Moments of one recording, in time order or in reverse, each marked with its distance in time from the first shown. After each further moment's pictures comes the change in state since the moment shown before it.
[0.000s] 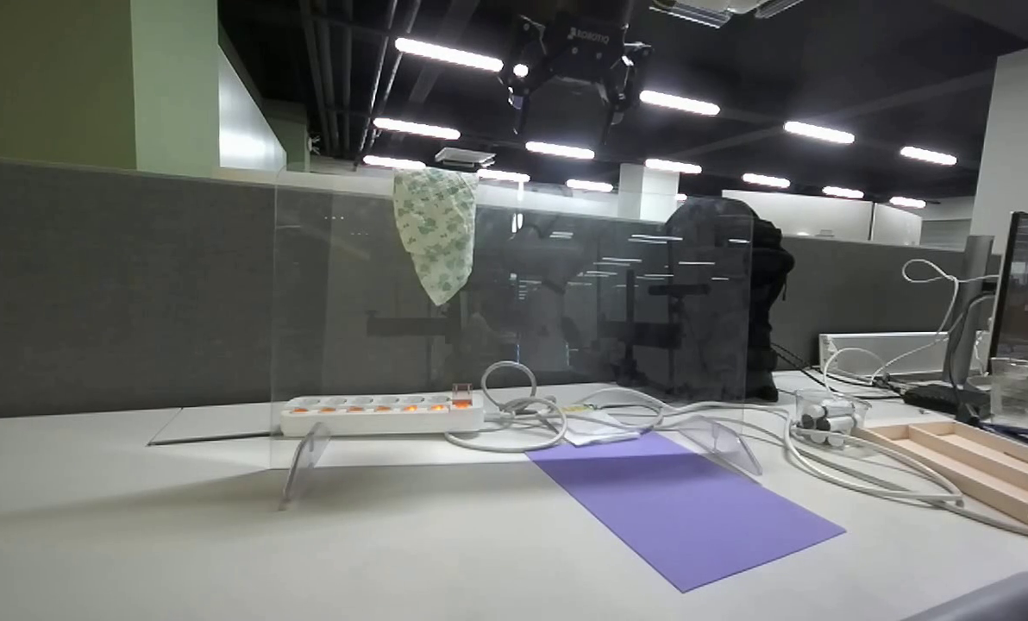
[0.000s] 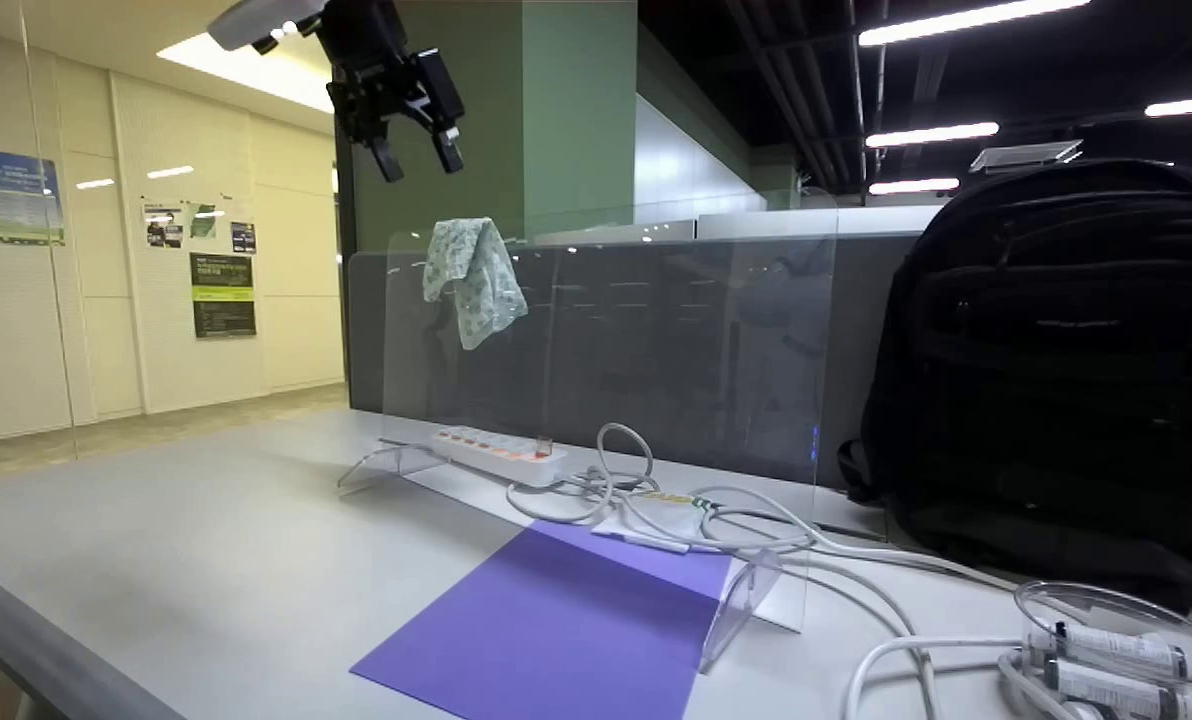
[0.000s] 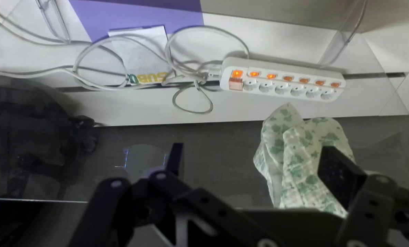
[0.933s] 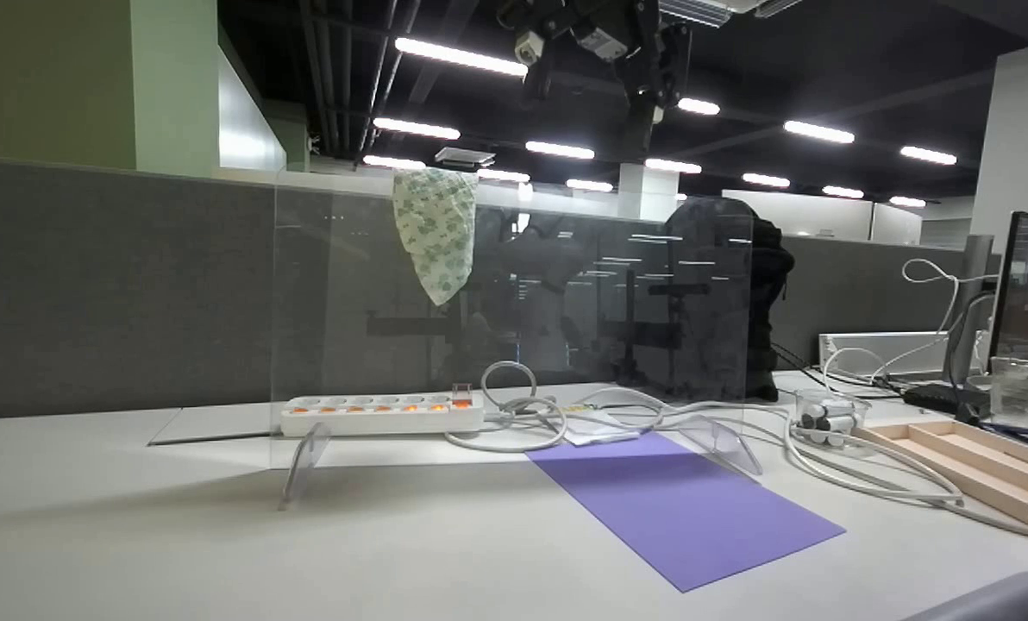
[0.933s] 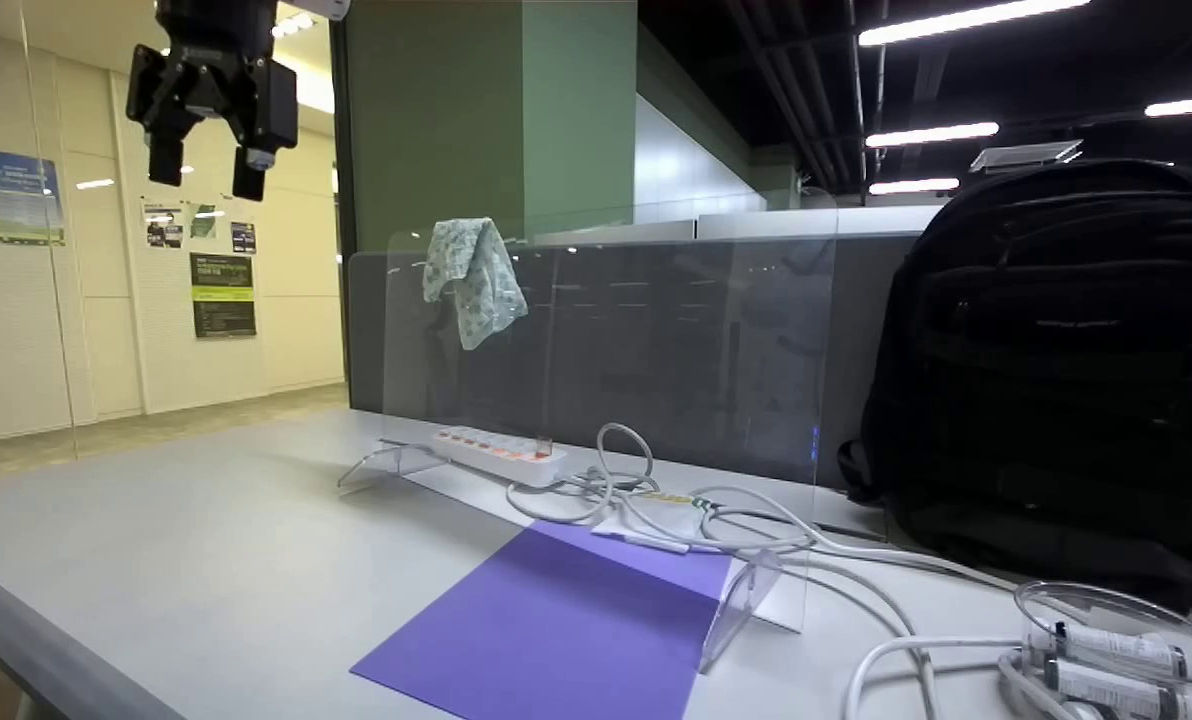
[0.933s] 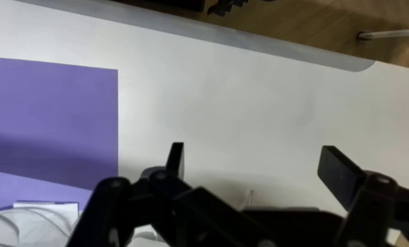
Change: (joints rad) arm 0.231 -0.123 -0.133 -0.008 0.318 -0.660 -0.320
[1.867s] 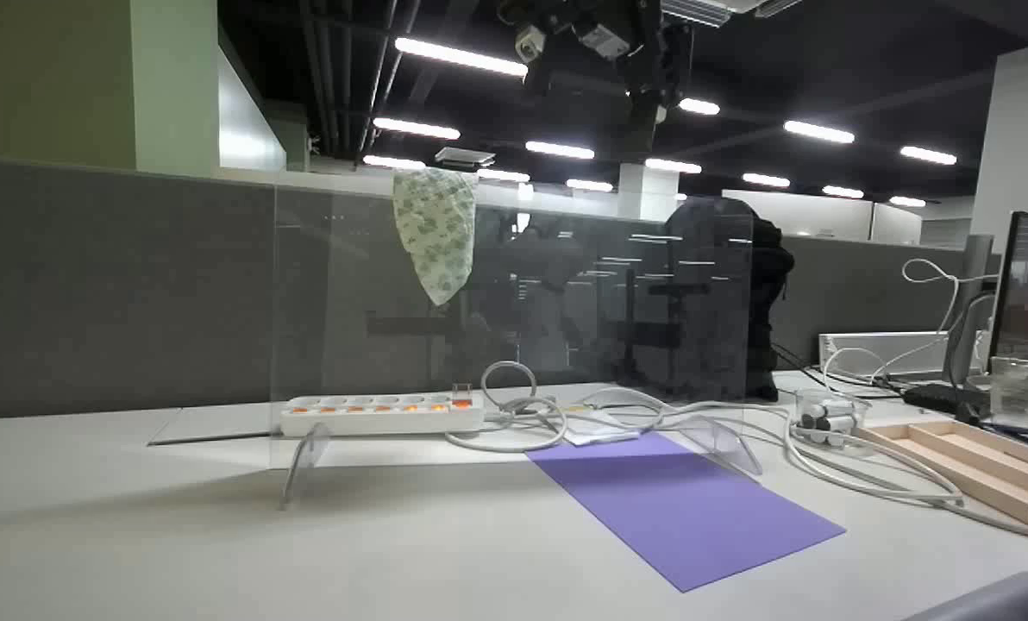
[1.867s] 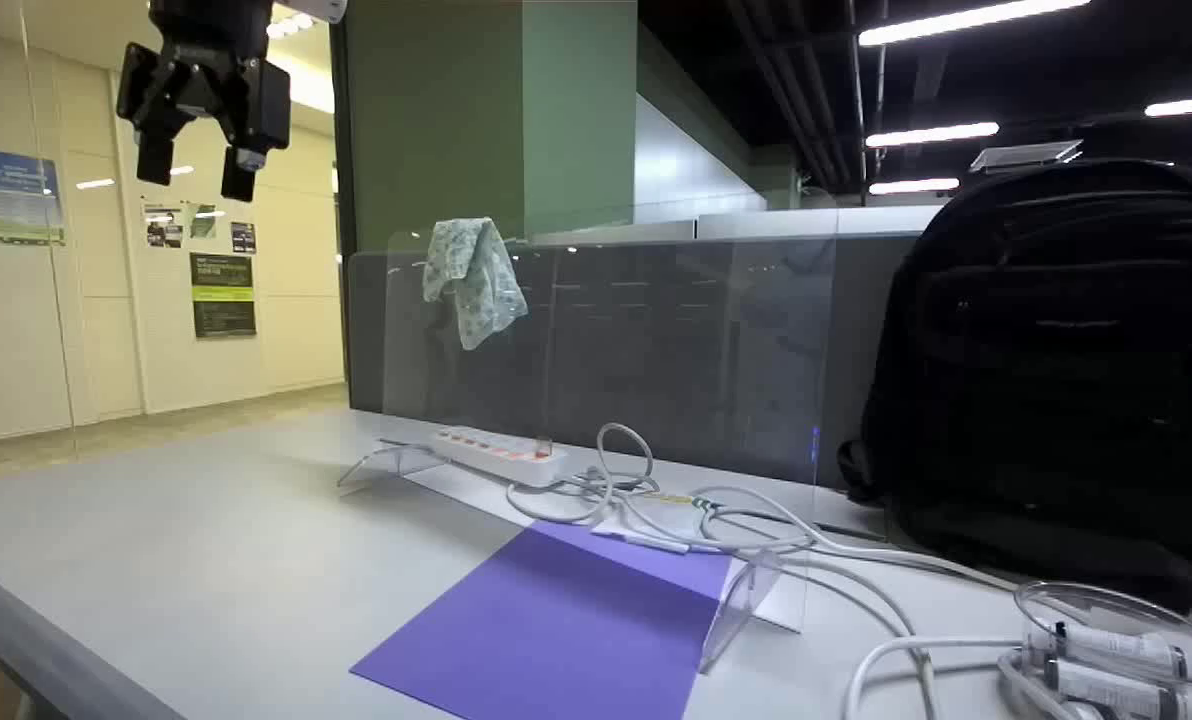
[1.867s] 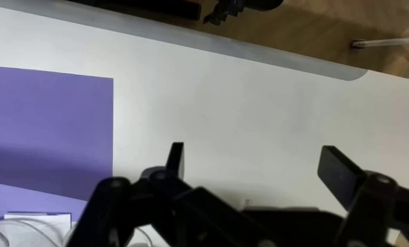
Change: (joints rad) arm 0.013 0.000 -0.009 0.001 0.015 -0.035 -0.005
